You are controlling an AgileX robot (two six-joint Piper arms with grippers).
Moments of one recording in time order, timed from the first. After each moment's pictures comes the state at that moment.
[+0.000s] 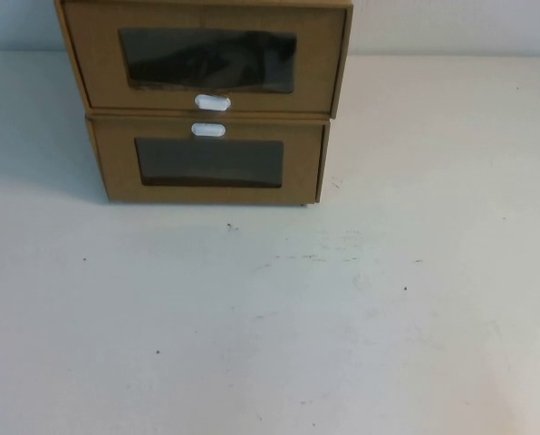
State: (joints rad) right arm 0.00 -0.01 0.03 0.17 0.35 -0.13; left arm -0.13 0.05 0.03 -0.82 0.14 0.84
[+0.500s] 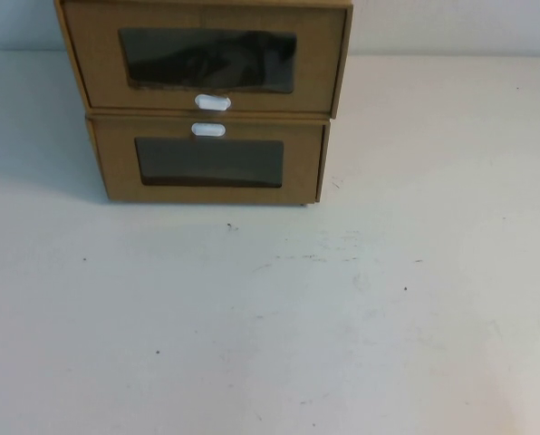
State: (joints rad) right arm 0.00 -0.01 0.03 0.16 0.35 -0.13; left arm -0.13 0.05 0.03 -0.82 0.14 0.84
